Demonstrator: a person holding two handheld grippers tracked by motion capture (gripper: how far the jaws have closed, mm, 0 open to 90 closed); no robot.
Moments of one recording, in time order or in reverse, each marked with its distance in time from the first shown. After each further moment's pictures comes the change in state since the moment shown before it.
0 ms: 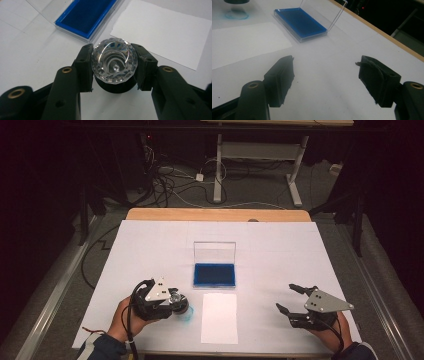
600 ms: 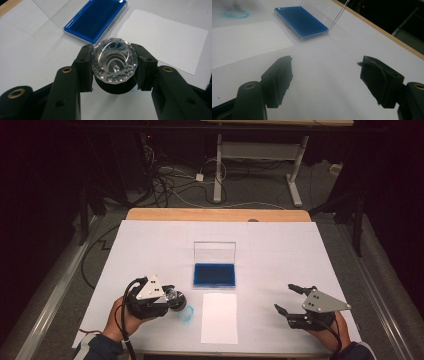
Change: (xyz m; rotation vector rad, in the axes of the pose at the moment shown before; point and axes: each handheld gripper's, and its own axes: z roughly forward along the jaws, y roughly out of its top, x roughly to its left) left arm 0.005 -0.003 -0.012 -0.057 0.012 -0.025; right arm 0.002 0.000 0.003 0.007 -0.003 -0.001
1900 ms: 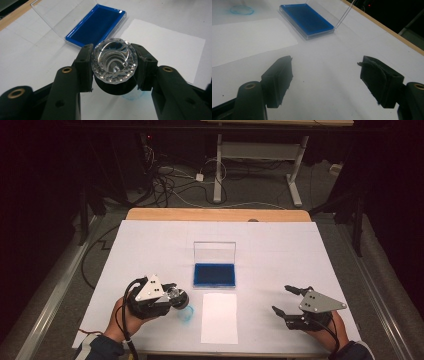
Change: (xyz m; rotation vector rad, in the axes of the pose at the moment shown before) left arm -0.003 0.004 0.001 -0.065 0.011 0.006; right arm 0.002 0.000 0.005 0.012 0.033 -0.010
